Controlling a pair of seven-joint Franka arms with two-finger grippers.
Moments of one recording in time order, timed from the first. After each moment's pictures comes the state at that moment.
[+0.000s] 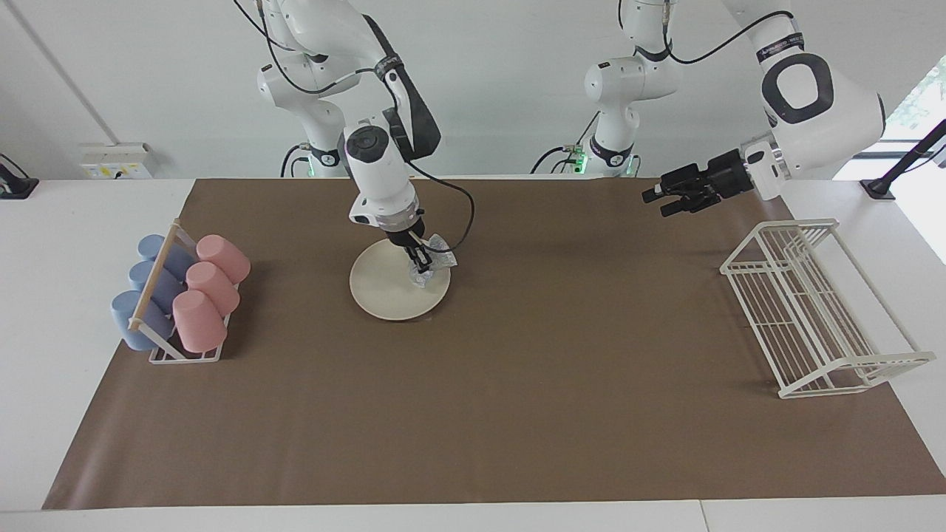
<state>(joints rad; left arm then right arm) 0.10 -0.13 0.02 -2.09 -0.75 1.64 0.18 0.46 0.07 0.02 -2.25 0.23 2.41 1.39</state>
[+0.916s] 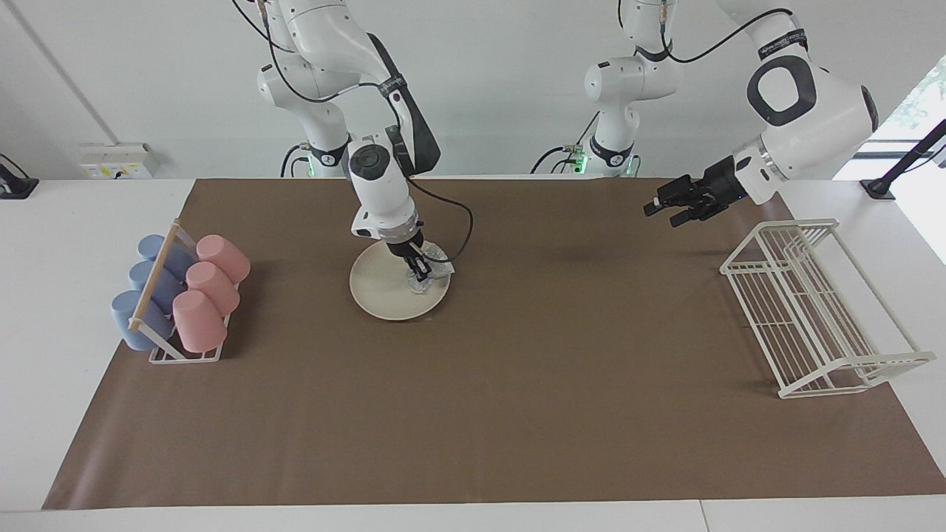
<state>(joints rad) 0.08 -0.13 -0.02 -2.09 -0.57 1.71 0.18 0.42 0.12 0.02 -2.30 0.23 2.49 1.24</state>
